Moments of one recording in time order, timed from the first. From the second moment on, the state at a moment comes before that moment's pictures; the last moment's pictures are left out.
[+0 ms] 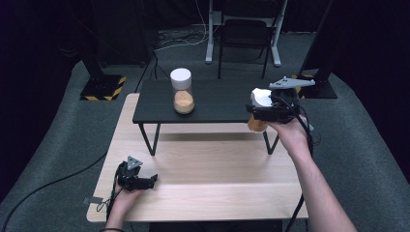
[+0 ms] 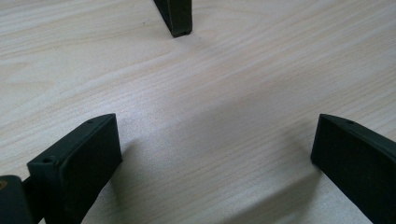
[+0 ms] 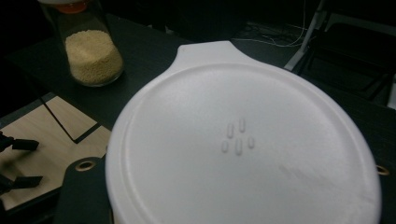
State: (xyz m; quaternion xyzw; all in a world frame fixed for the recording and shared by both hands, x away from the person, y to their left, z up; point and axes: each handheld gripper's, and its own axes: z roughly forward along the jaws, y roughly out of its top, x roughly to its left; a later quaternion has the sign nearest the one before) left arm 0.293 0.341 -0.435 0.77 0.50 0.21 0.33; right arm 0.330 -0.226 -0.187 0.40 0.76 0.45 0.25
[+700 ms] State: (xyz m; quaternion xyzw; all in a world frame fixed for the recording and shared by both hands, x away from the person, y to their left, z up) left arm 0.294 0.341 -0.435 0.77 0.50 0.21 0.33; right arm 0.375 -0.204 -0.170 0.43 0.74 0.44 0.27
